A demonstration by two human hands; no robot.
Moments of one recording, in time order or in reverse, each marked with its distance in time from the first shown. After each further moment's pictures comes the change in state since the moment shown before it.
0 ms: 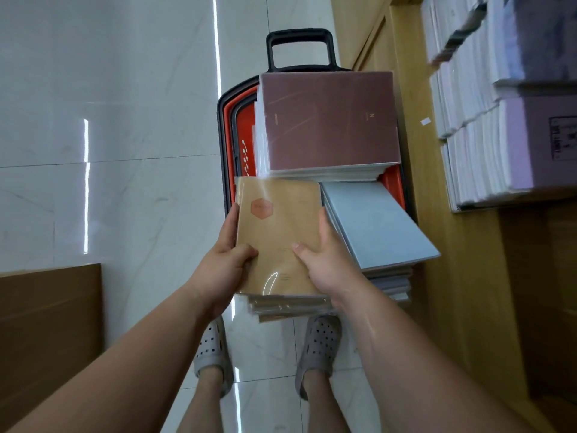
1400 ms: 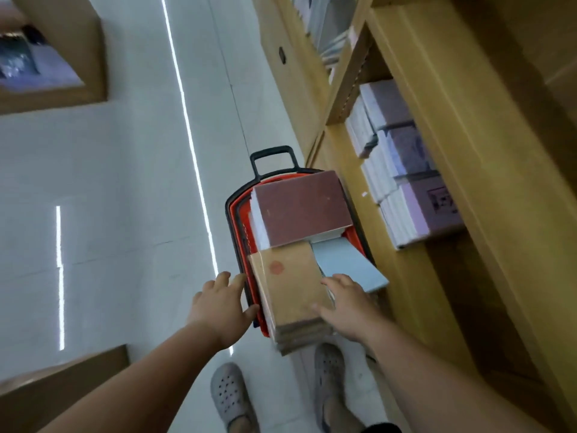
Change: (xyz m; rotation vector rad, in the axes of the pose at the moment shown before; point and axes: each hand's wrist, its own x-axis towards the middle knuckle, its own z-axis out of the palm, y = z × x) left_hand -0.096 0.156 -0.038 1.556 -0.042 0.195; right_hand -0.130 -0.106 -0.048 -0.748 0.070 0.013
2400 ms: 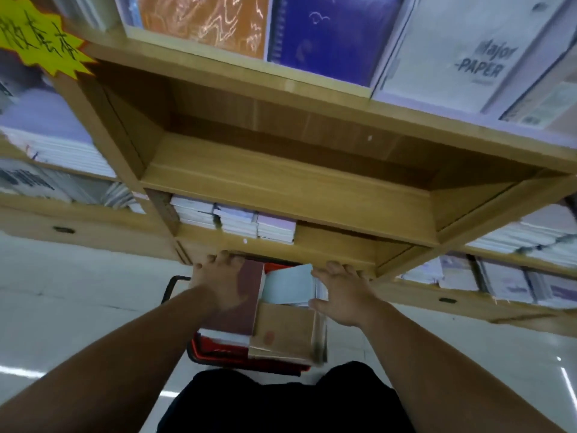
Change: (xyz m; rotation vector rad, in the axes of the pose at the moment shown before) left_hand 0.072 0.138 -0.310 0.861 -0.025 1.006; right_hand -0.167 -0.146 -0.121 0.366 0.417 0.696
